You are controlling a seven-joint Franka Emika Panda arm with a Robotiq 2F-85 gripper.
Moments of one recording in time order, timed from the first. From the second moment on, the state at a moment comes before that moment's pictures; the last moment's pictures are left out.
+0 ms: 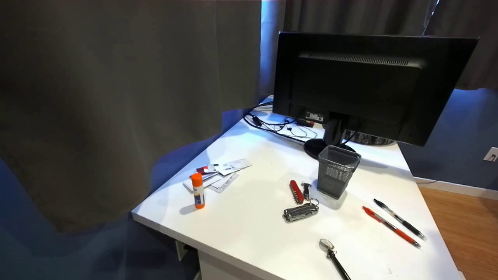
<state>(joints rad) 0.27 -0.15 0.24 -2.22 0.01 1.82 -0.16</state>
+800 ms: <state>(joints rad) 0.35 0.12 0.35 -2.16 0.18 2.45 -0.45</state>
